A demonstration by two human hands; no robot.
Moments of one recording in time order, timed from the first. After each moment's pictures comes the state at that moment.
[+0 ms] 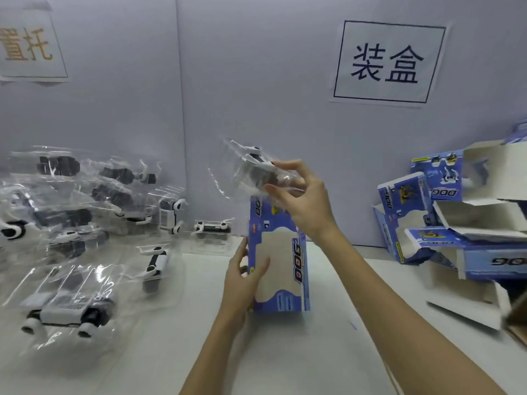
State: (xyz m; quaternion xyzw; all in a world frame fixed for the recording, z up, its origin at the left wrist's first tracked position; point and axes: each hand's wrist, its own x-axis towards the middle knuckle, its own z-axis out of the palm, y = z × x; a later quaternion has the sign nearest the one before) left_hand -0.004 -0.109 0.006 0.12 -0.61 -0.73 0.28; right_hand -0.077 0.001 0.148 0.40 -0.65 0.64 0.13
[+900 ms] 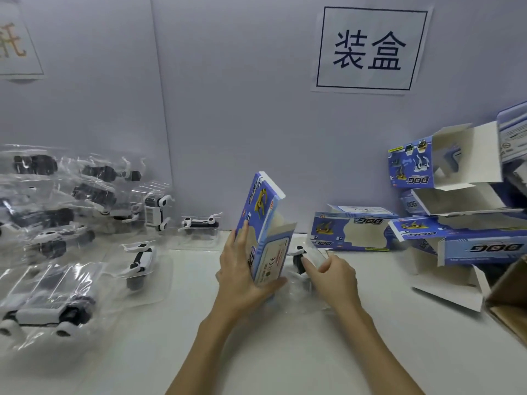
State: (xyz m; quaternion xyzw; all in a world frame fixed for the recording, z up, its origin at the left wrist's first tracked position) left_hand -0.010 -0.098 -0.012 0.02 -0.84 -0.41 0.34; right_hand -0.101 0.088 -0.002 0.08 -0.88 0.46 0.09
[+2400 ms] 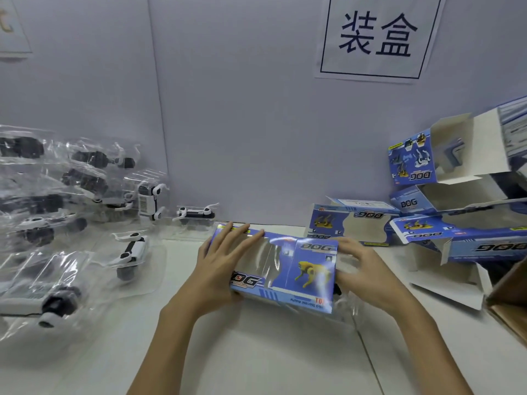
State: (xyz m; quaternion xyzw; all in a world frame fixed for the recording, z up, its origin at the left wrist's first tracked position) left_hand 0.007 -0.146 0.003 -0.06 -0.96 -0.11 0.24; right_hand -0.100 0.161 0.031 0.36 -0.80 0.48 0.03
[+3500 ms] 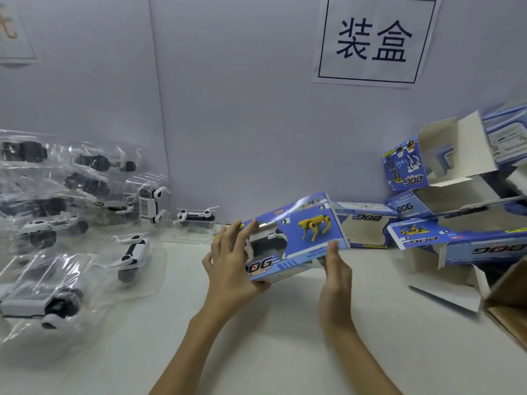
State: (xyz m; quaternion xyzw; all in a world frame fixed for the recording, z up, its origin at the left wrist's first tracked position) left_hand -0.006 -0.097 -0.006 0.07 -0.89 -0.27 0.37; right_hand -0.043 0.076 0.005 0.20 -0.56 0.79 0.15
